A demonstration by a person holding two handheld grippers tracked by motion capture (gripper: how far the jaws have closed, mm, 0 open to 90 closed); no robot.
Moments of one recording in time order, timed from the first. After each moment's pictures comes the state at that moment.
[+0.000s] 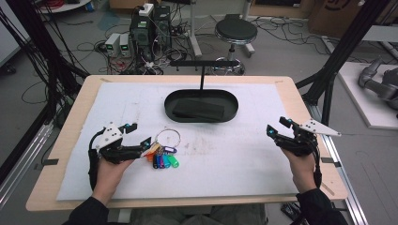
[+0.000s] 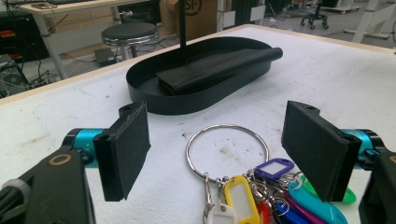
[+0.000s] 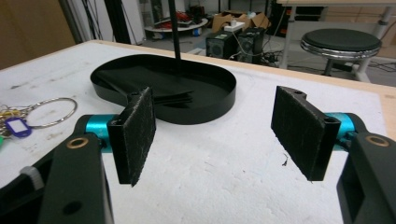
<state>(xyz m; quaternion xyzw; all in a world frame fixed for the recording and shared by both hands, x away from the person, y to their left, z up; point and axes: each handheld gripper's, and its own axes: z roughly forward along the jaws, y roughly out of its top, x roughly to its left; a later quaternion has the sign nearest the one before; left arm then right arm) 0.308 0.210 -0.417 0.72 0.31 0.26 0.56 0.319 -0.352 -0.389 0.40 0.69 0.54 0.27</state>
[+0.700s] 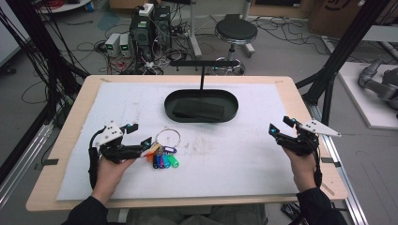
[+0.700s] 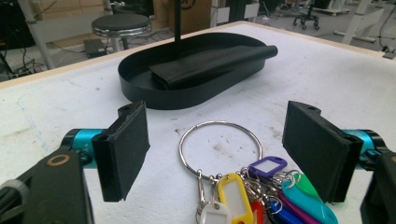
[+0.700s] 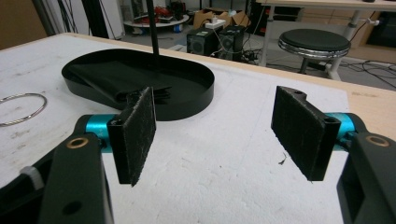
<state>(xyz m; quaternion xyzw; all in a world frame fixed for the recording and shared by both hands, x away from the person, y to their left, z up) 0.313 0.212 -0.418 0.73 0.32 0.23 0.56 0.320 -0.355 -0.390 0.42 0.69 0.51 0.30</state>
